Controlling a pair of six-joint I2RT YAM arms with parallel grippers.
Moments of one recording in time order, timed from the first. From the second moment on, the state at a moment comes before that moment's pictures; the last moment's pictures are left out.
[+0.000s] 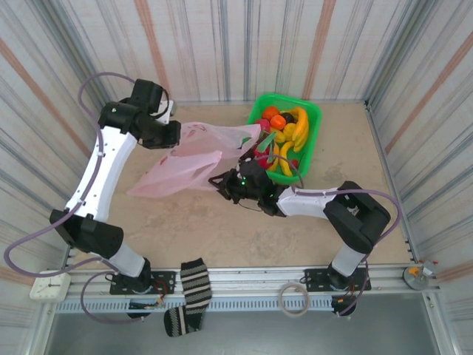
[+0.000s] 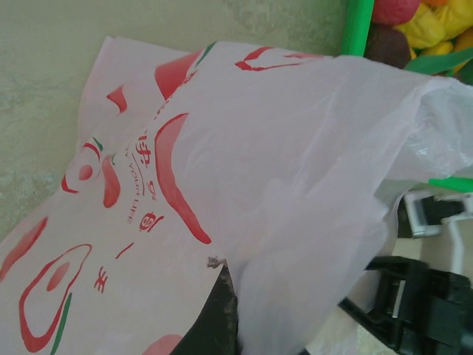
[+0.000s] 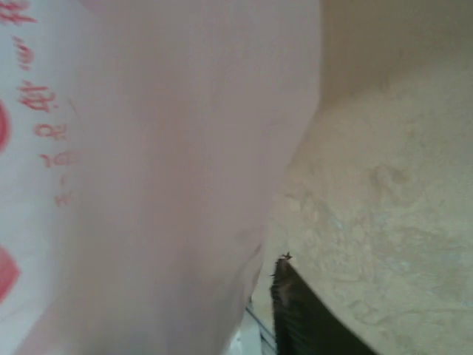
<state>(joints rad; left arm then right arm) -0.28 1.58 1.85 -1.31 0.13 -0.23 0.87 1.69 0.85 0.46 -0.22 1.54</state>
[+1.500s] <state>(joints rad) -0.18 1.59 1.82 -1.34 0.19 -0.22 0.40 1.03 0.93 -0.49 -0.33 0.34</state>
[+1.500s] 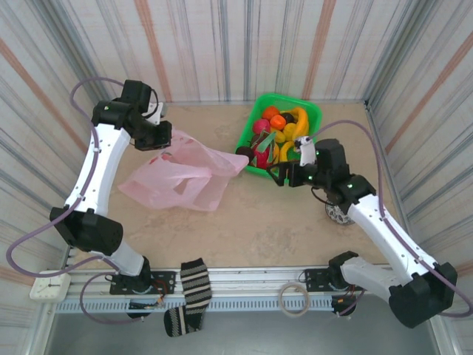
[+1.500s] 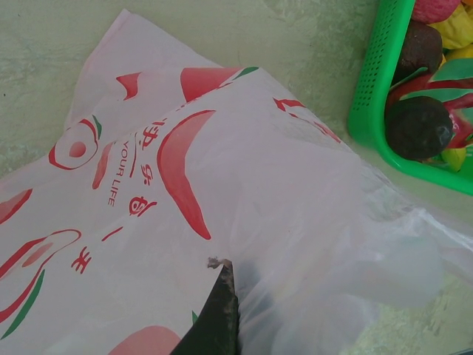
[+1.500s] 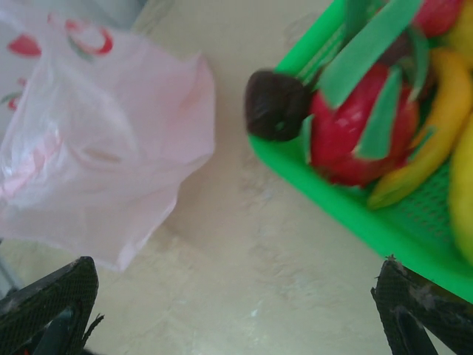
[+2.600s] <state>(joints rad) -0.18 1.54 1.79 -1.34 0.25 -0.25 0.38 1.73 1.16 -0.31 -0.21 0.18</state>
